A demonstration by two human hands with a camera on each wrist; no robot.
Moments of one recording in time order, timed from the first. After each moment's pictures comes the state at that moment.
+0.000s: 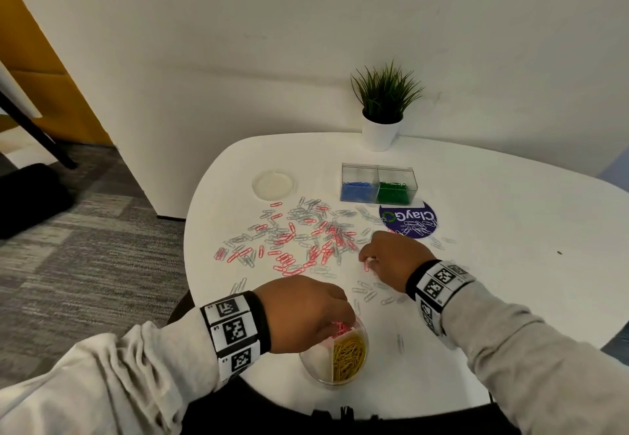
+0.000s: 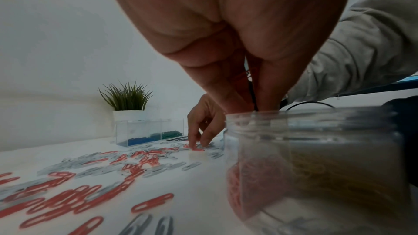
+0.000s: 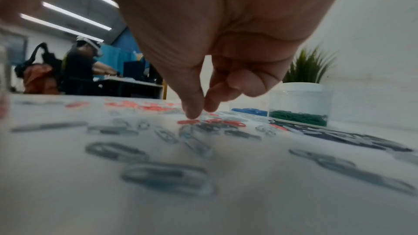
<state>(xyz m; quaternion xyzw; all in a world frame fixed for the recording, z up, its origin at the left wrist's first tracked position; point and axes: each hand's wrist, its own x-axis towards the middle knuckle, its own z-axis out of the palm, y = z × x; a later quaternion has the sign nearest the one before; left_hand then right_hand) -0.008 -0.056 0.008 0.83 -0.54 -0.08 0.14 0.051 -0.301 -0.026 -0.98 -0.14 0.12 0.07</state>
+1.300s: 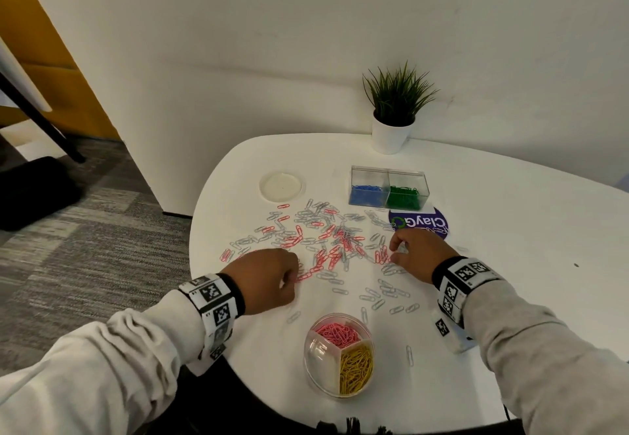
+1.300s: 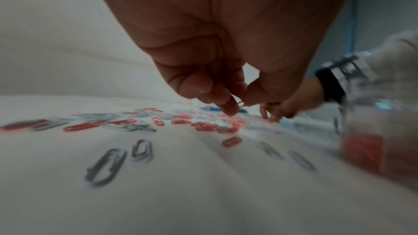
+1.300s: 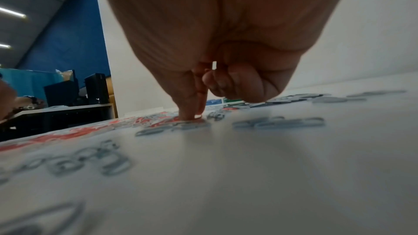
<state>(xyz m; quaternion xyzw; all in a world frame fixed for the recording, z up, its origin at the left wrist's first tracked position) 0.047 -0.003 -0.023 0.94 -0.29 -0.10 0.15 0.082 -0.336 -0.039 -0.98 -0.01 0.10 0.18</state>
